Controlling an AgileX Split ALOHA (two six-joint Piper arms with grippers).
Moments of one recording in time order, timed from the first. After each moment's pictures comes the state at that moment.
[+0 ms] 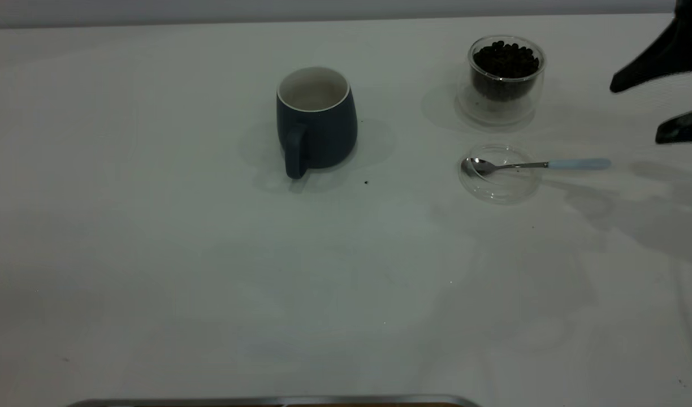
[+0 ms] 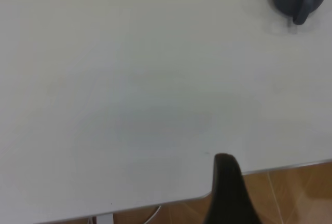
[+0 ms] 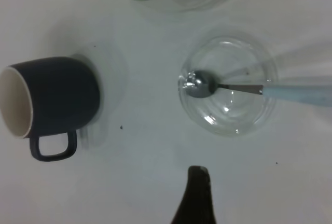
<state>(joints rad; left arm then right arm) -0.06 -0.02 -0.49 -0.08 1.14 0.08 -0.22 1.99 -0.77 1.47 0.59 -1.08</state>
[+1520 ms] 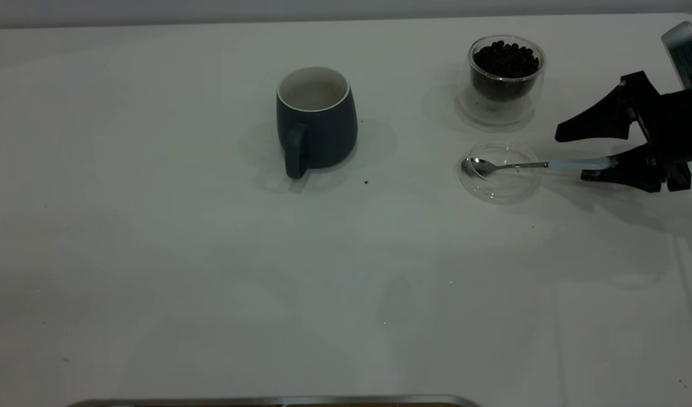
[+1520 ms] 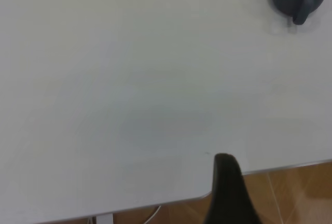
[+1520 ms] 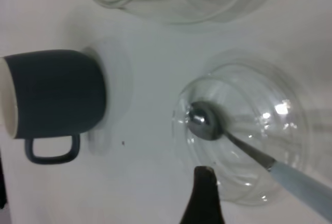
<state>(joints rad) -0.06 -0.02 -0.49 -0.08 1.14 0.08 -0.25 2.46 -1.03 1.65 0.86 -1.47</state>
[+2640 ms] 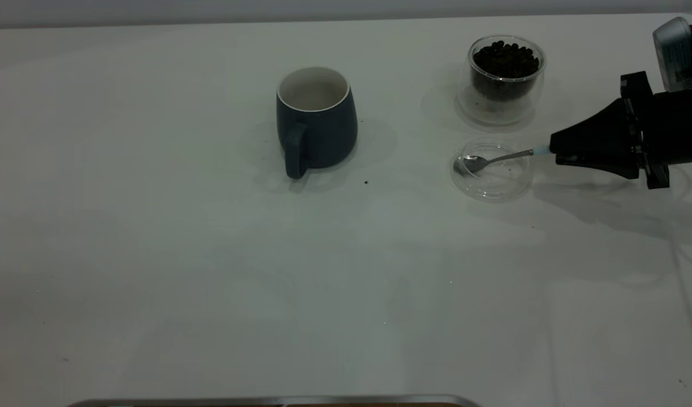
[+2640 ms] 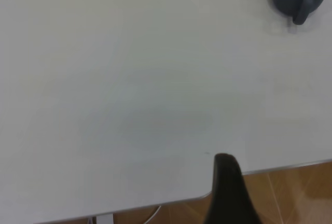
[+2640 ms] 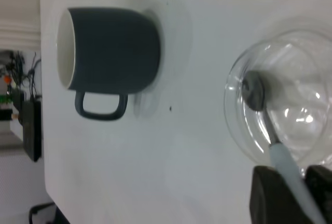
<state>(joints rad) -0.06 -0.02 -0.49 -0.08 1.14 0.08 -0.25 2.48 -1.04 1.59 1.00 -1.55</state>
